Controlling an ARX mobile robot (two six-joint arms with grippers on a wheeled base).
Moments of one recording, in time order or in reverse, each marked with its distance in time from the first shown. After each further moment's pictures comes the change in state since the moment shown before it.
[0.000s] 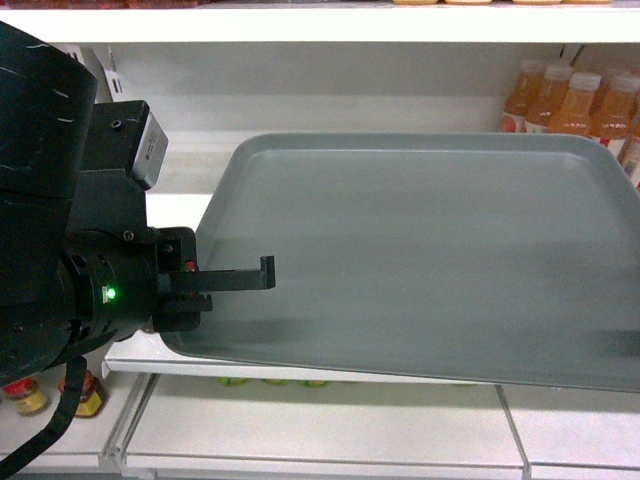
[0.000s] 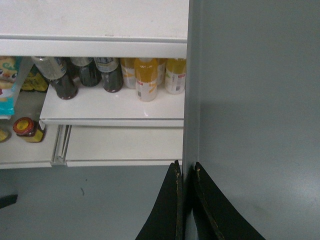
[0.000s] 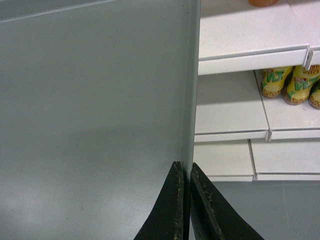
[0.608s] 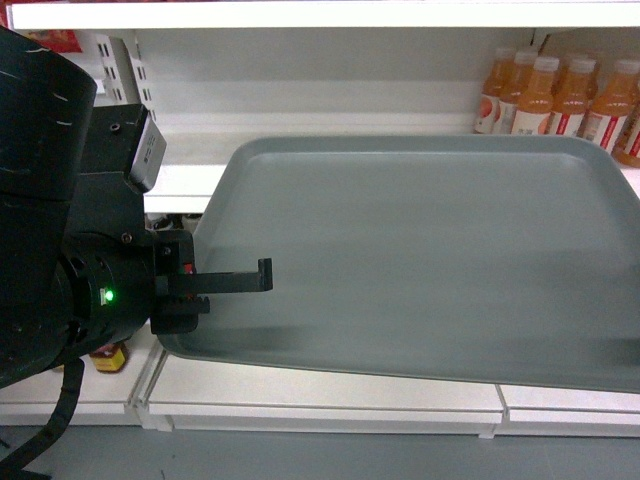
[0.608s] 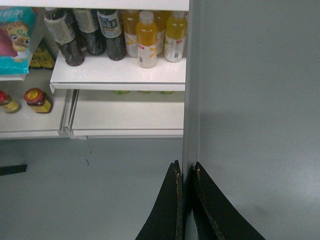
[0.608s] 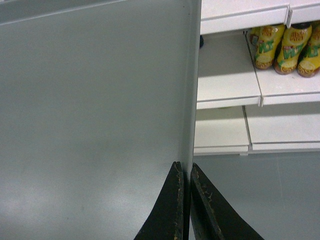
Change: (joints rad) left arm 0.003 0.000 0.000 -0.004 0.000 0.002; right arm 0.000 0.000 0.000 -0.002 -0.001 0.000
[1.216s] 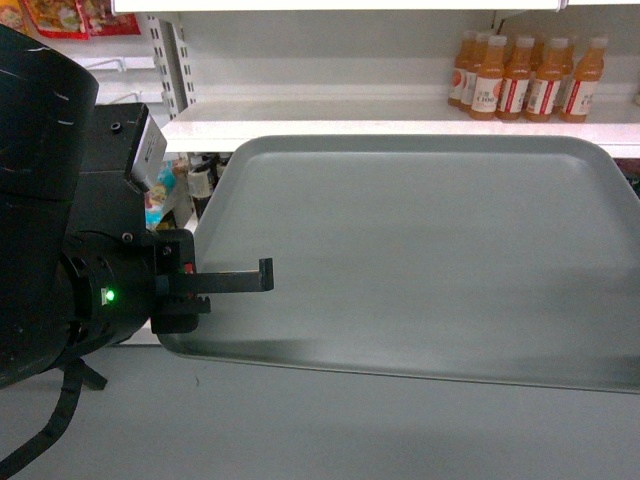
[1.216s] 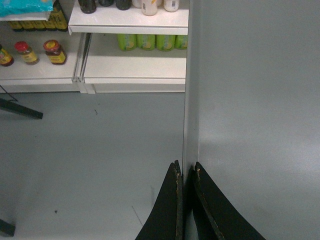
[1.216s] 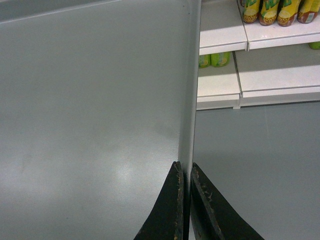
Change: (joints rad) left arm -0.003 0.000 0.000 0.001 -0.006 0.001; right arm 0.000 0.000 0.000 0.001 0.000 0.000
